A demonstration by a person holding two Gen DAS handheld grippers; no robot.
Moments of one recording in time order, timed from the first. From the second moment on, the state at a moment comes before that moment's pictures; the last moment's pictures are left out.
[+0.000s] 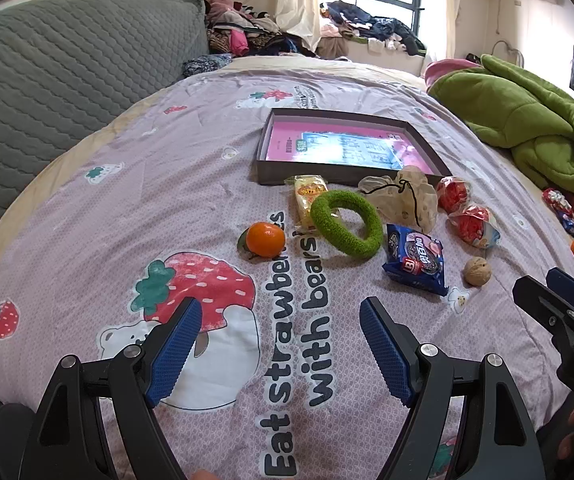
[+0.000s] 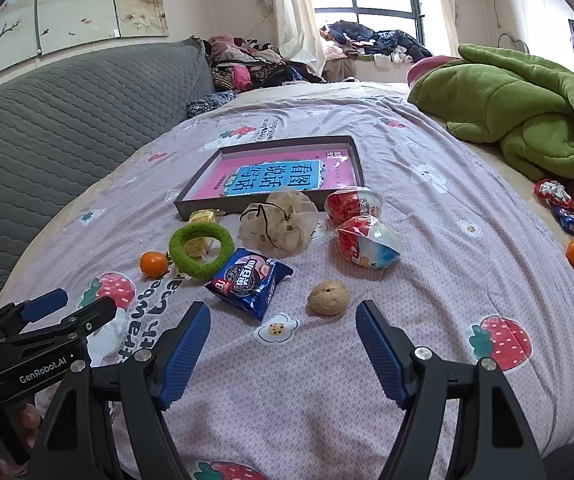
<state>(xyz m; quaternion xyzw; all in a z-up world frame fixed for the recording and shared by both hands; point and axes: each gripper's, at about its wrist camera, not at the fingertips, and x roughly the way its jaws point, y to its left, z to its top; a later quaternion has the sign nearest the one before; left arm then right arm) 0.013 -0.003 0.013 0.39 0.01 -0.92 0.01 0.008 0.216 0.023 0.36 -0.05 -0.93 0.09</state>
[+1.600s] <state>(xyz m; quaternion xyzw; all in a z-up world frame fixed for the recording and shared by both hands) -0.053 -0.021 -0.041 0.45 0.05 -0.89 0.00 -0.040 0.233 -0.022 0.42 -0.05 -0.90 0.07</state>
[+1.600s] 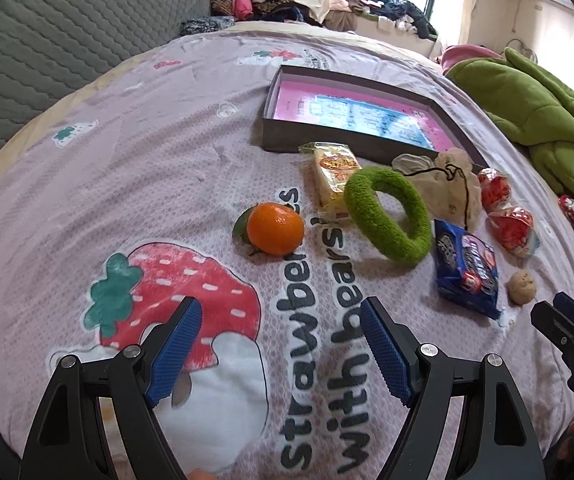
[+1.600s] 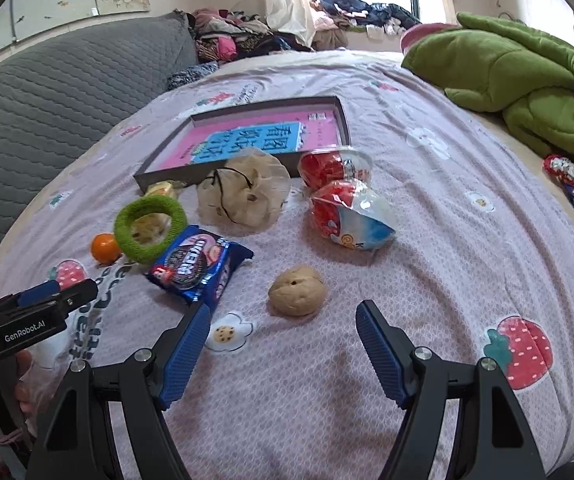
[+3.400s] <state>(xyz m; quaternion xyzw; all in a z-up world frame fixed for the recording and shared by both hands) -0.107 -0.020 -0.065 0.43 0.01 -0.90 -0.03 -0.067 0.222 -0.050 0.42 -0.01 -0.91 0.07</state>
